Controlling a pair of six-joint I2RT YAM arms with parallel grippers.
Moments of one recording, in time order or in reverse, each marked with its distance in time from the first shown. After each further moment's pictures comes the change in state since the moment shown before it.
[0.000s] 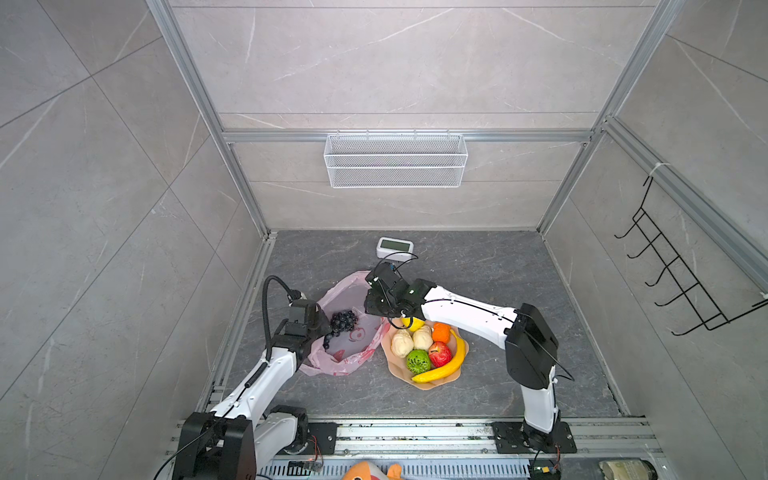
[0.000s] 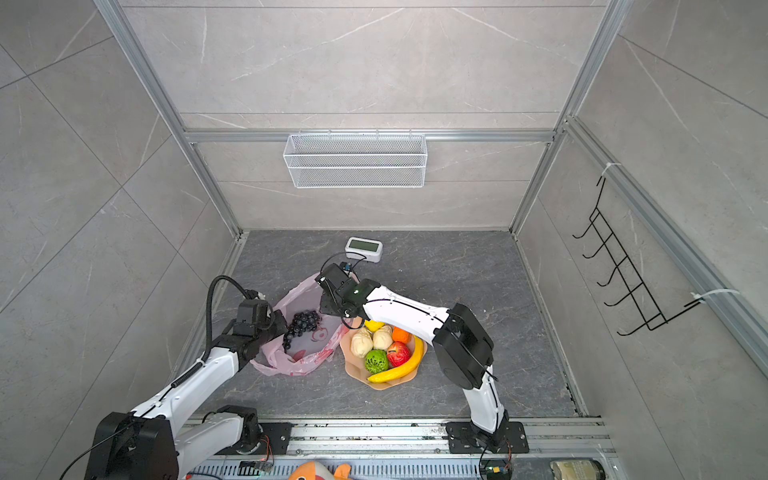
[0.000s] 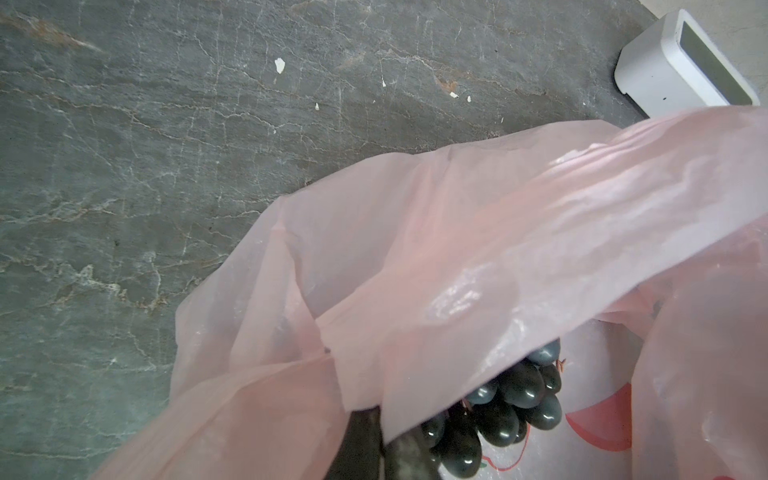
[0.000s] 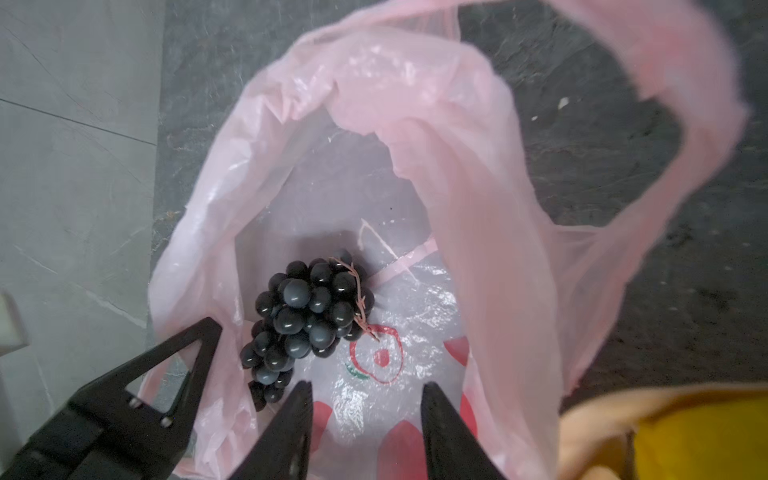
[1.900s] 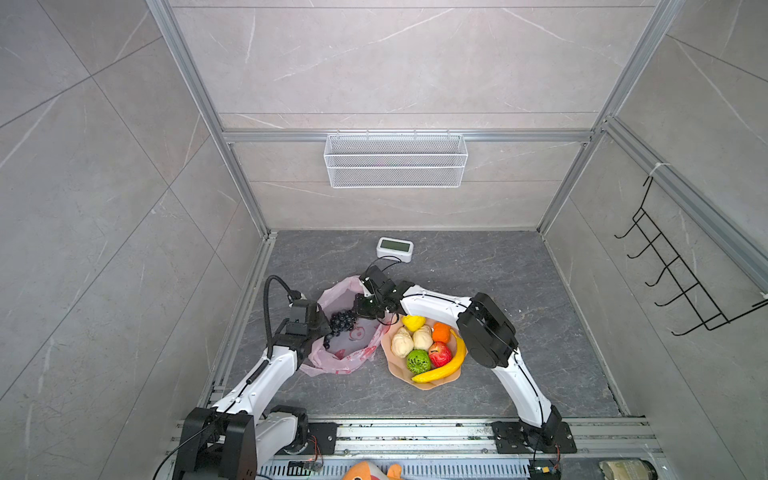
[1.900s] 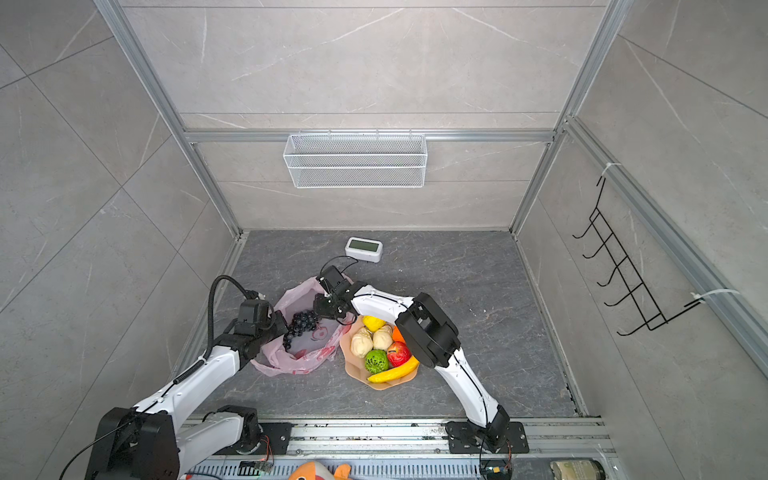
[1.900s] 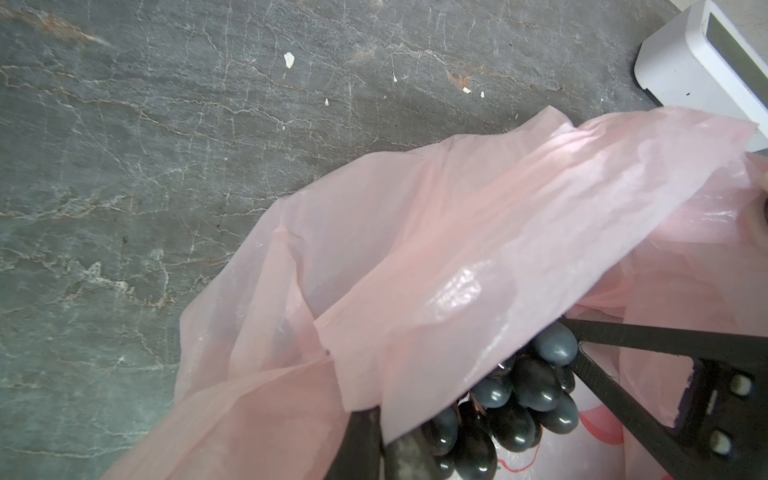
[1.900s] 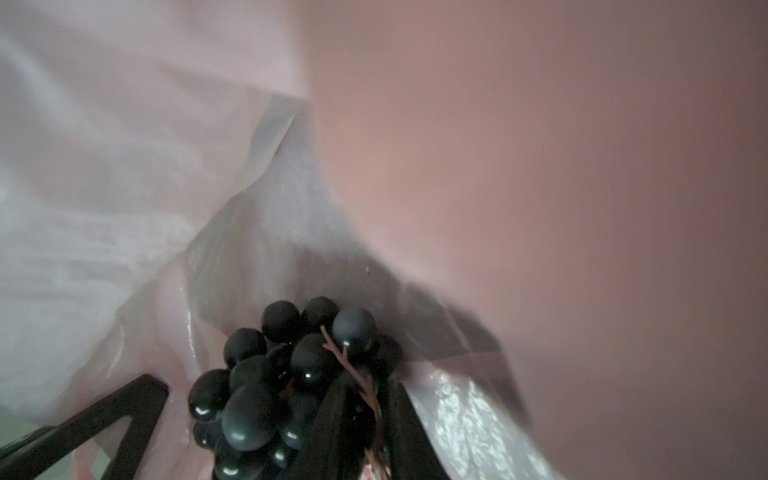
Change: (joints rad) left arm 0.000 0.021 0.000 0.003 -0.014 0.000; right arm -0.051 0.299 0.153 0.166 -0.288 -0.086
